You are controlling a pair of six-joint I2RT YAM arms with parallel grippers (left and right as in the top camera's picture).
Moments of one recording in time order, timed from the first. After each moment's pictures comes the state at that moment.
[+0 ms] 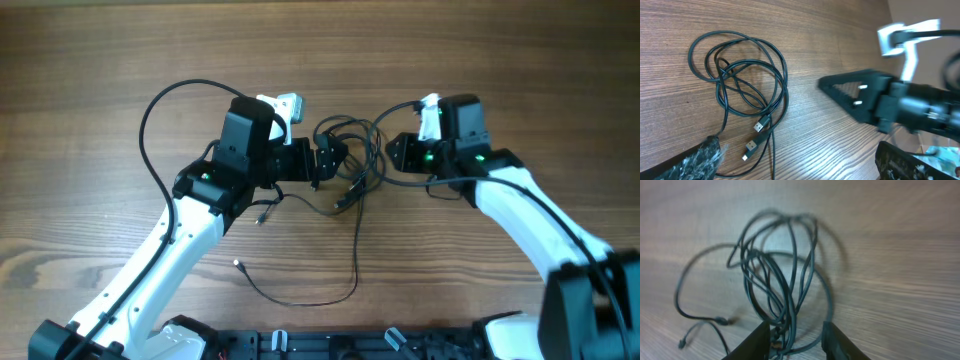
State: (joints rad) left arm -0.43 1.34 0.96 -0.36 0.43 -0.53; right arm 0.23 1.56 0.87 -0.28 -0.36 0.33
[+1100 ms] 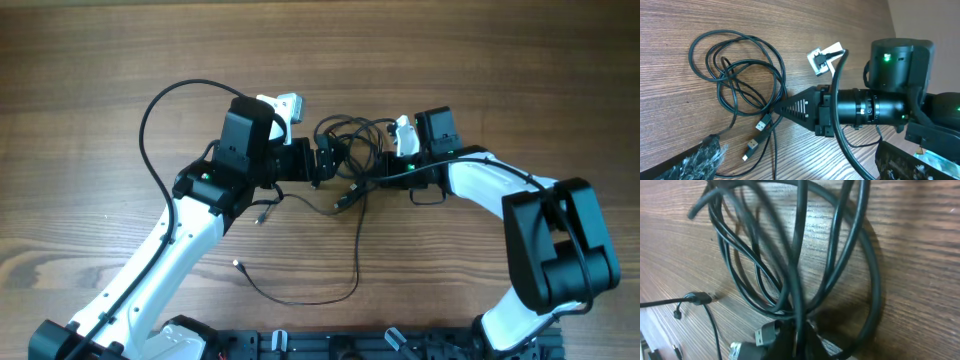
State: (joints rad) left arm -0.43 1.34 0.96 -0.36 0.43 -0.53; right arm 0.25 1.83 0.87 -0.20 -0.57 0.31
